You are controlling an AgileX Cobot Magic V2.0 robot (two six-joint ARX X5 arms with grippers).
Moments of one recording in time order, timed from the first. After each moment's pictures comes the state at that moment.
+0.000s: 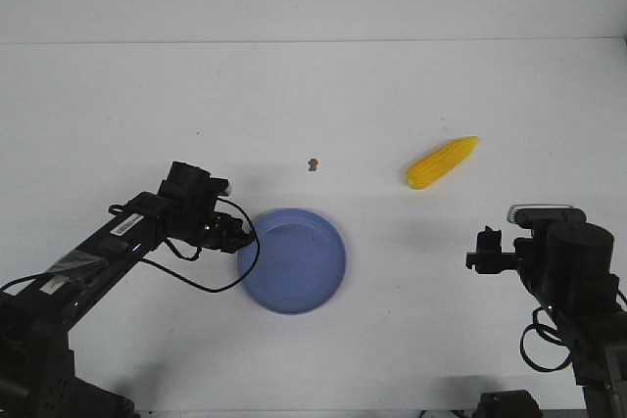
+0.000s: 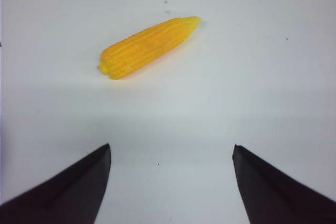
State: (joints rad) left arm -0.32 1.62 1.08 -0.50 0.48 -0.09; right arm 0.05 0.79 1.05 -0.93 0.04 0.08
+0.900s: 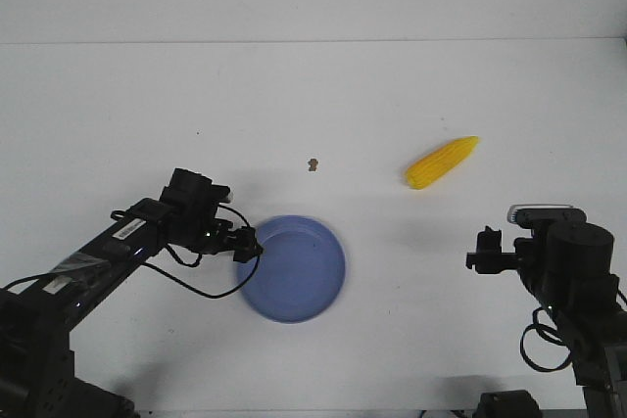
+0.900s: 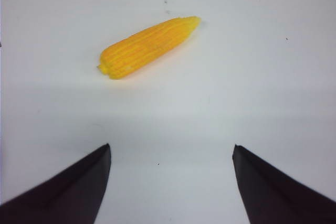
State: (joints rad) left arm -0.32 1.62 1.03 -0.46 0.49 -0.09; right arm 0.05 0.79 1.05 -0.93 0.04 0.08
